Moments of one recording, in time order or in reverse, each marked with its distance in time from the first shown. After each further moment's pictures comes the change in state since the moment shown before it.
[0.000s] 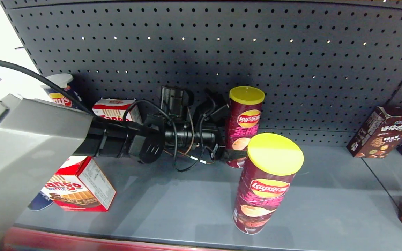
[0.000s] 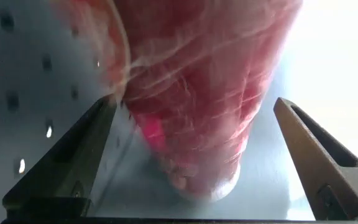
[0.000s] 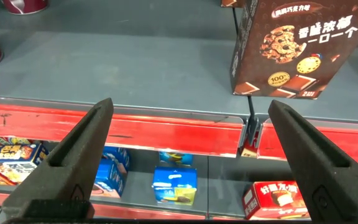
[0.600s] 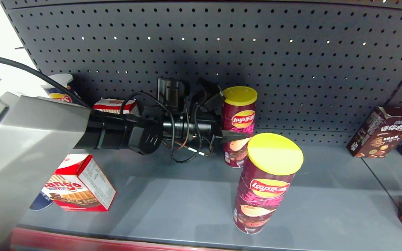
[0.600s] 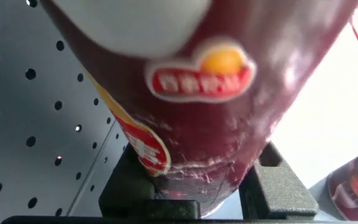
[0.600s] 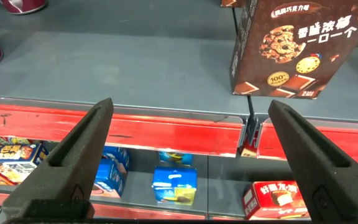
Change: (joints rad) left arm 0.030 0.034 -0.110 0.023 -0.183 -0.036; right arm 0.000 0.000 0.000 0.000 0.000 0.000
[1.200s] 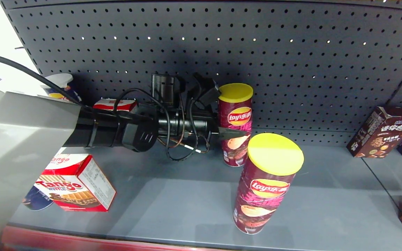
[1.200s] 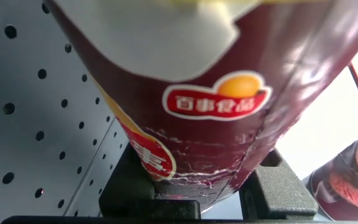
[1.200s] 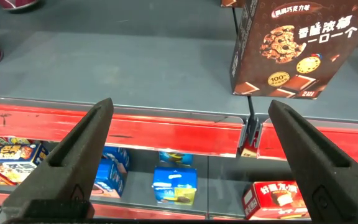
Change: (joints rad) left arm 0.011 -0.029 0.009 0.004 -0.037 -0.052; right arm -0.001 0.000 0.000 0.000 0.000 0.000
